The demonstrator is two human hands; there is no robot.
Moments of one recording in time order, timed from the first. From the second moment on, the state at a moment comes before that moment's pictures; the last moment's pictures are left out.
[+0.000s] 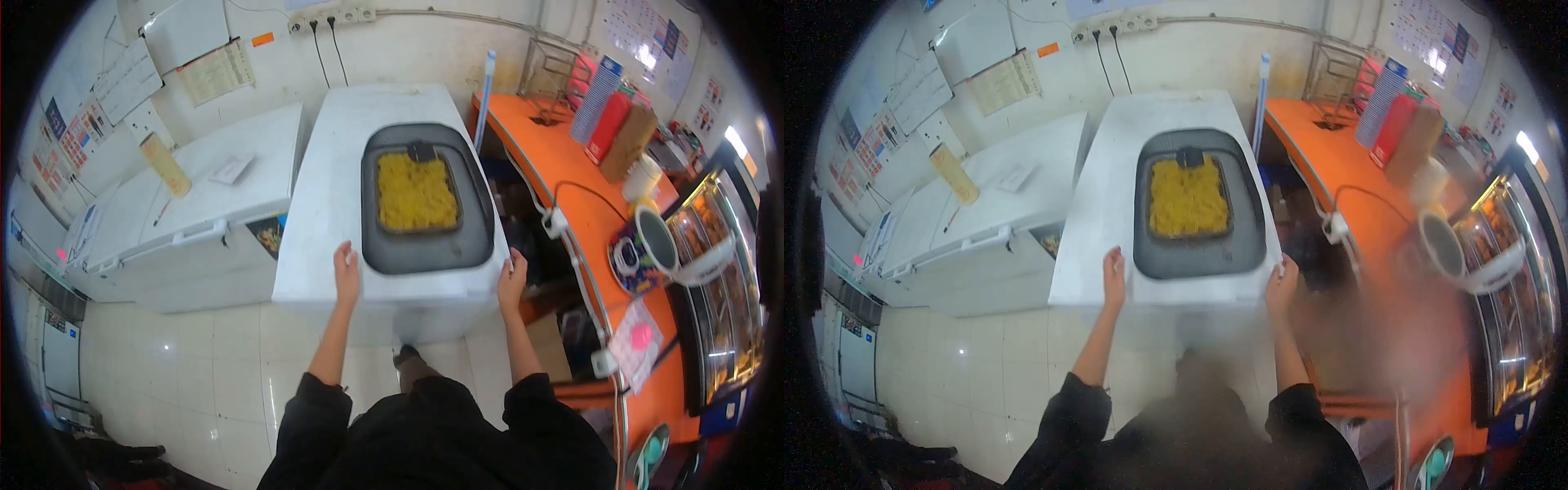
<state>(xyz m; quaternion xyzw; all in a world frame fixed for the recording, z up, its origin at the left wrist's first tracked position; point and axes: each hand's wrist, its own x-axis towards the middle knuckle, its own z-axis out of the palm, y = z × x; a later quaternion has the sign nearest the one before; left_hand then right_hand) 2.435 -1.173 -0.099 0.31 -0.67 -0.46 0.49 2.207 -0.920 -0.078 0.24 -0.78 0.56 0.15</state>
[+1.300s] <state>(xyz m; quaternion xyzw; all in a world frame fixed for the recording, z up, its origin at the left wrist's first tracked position) 2.326 -1.250 -0.049 0.47 -0.62 -0.60 0.18 1.868 -1.364 -0.083 0.10 -0.74 0.55 -0.38</state>
